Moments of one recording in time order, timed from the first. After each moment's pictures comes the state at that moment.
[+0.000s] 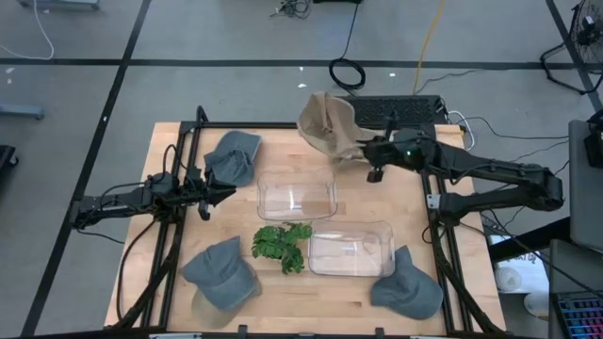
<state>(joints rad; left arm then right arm) 0.14 0.01 0.01 0.03 0.02 -0.37 -0.26 1.00 0.89 -0.31 0.32 -0.55</state>
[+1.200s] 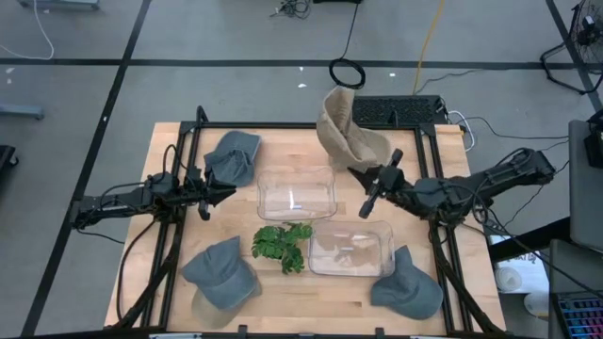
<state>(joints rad) 0.14 0.01 0.01 0.03 0.02 -0.37 0.34 1.06 0.89 0.15 0.87 -0.04</state>
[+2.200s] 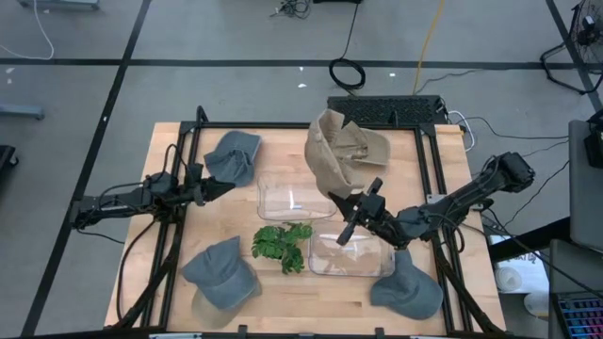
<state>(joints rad) 0.14 0.01 0.01 0.07 -0.03 -0.97 0.47 1.37 0.89 0.66 1.03 -0.03</state>
